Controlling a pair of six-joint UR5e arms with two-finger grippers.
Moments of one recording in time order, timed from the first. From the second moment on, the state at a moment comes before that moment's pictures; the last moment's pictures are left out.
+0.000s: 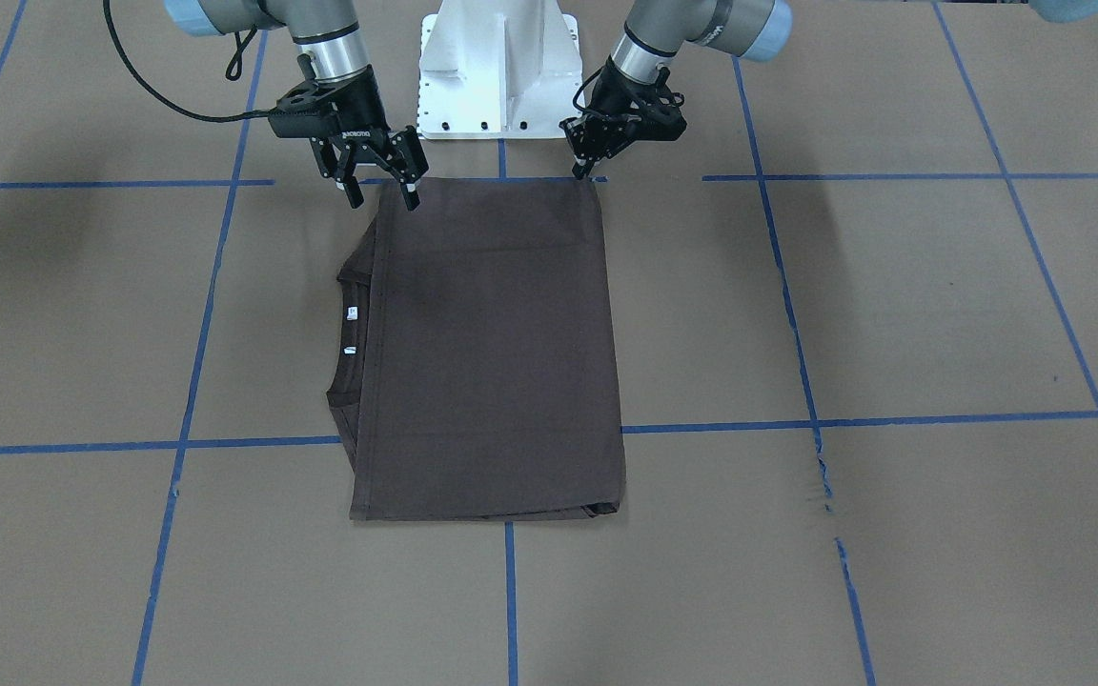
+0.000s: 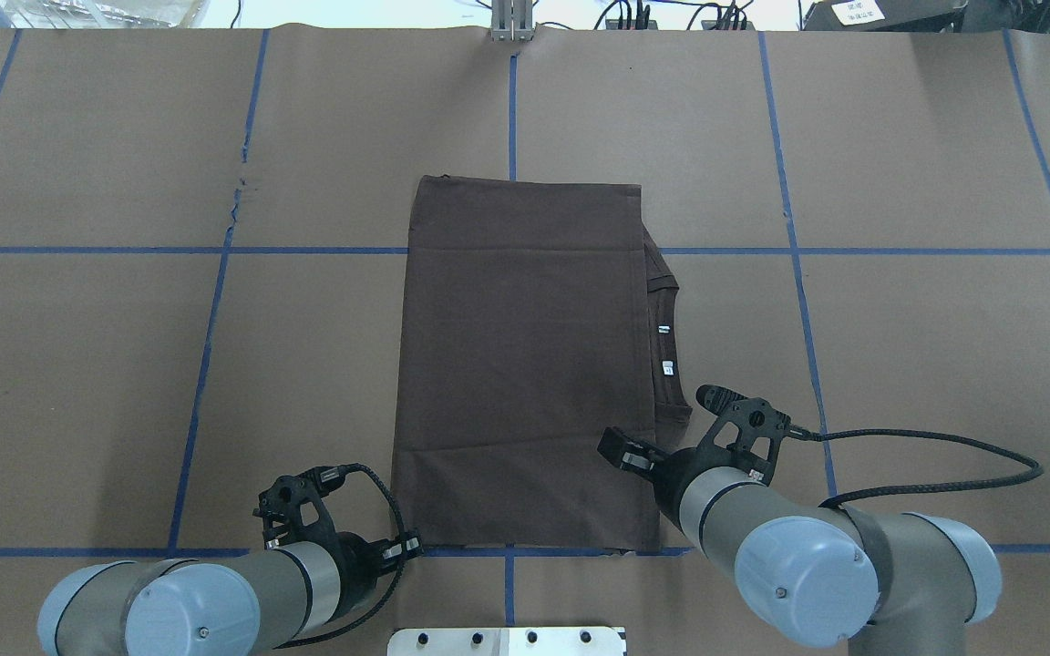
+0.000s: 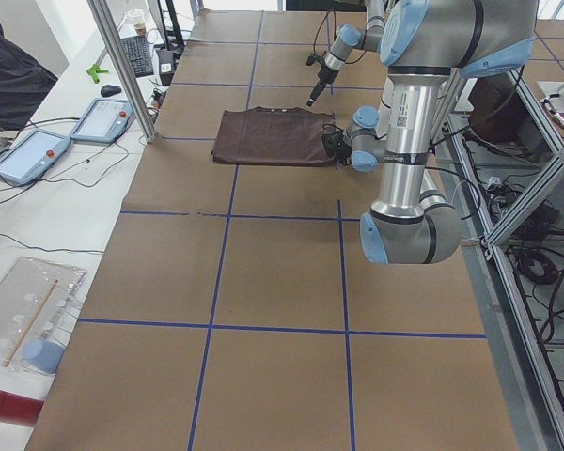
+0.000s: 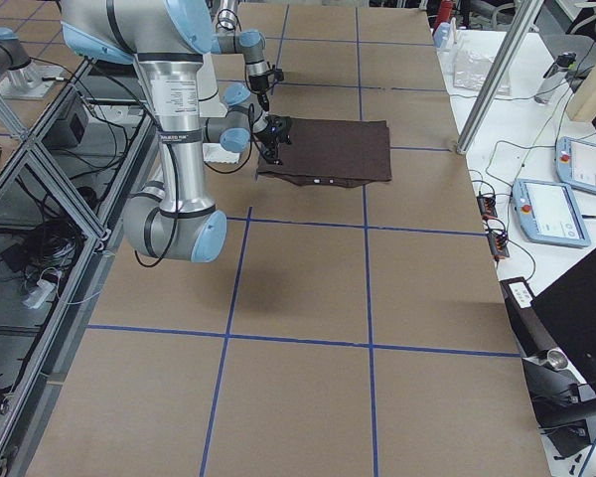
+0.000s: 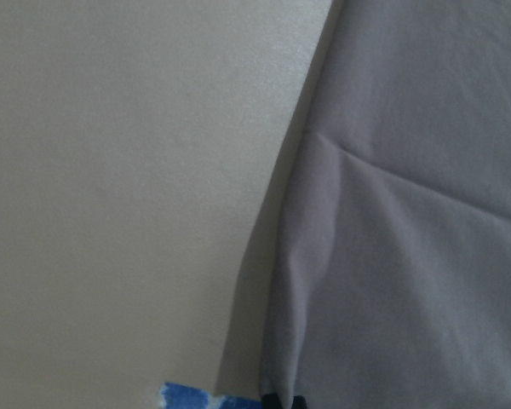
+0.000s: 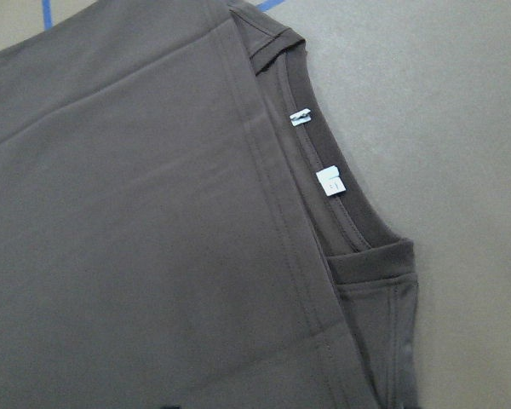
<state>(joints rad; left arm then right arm) -0.07 -1.81 -1.92 -2.15 -1.43 -1.86 0.15 -1.35 2.05 -1.32 1.23 1.86</state>
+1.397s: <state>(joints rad) -0.07 -1.81 -1.92 -2.15 -1.43 -1.87 0.09 -1.26 1.93 -1.51 1.23 1.92</state>
